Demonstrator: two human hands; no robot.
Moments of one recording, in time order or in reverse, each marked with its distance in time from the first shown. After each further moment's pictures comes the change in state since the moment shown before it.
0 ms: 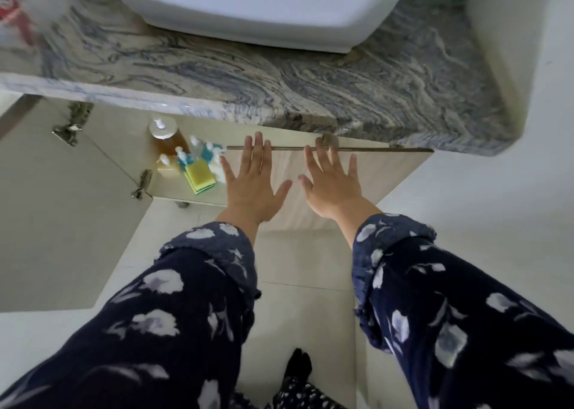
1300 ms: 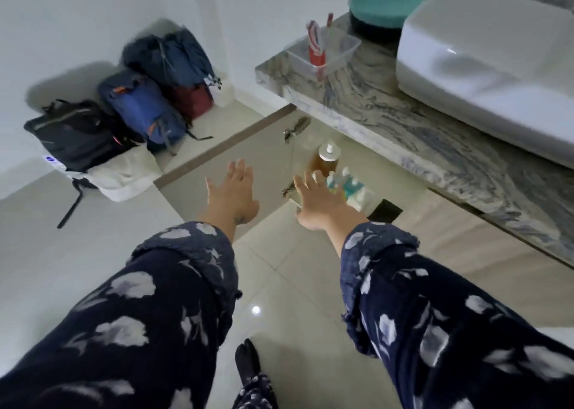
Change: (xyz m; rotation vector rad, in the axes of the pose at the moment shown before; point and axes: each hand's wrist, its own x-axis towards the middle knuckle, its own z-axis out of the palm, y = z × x) left_hand -0.171 -0.280 -0.100 -0.047 -0.131 -0.619; right_hand -0.010 -0.319 -0.035 -0.141 -0.169 -0.591
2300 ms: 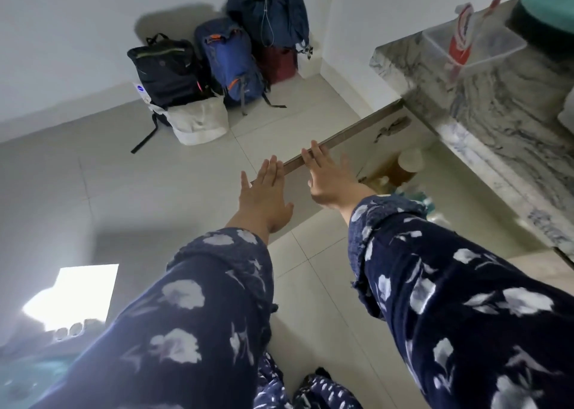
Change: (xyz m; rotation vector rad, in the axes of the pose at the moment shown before) left_hand -0.016 -0.073 0.041 -0.122 -0.038 -0.235; right_hand 0.102 -0.105 0.004 -0.190 0.035 -0.404
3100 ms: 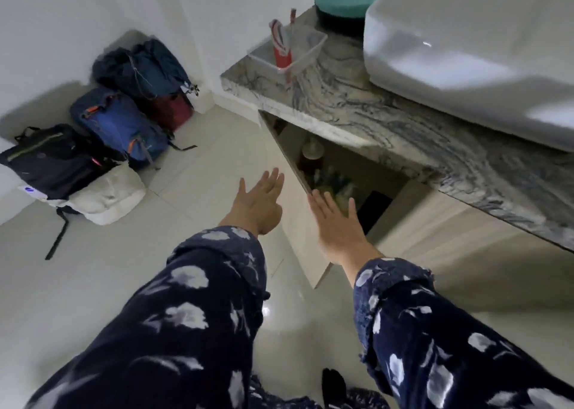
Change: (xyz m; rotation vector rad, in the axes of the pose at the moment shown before) left_hand 0.014 0.149 -0.018 0.224 -0.045 0.509; right_hand -0.178 0.092 0.050 0.079 0.049 0.440
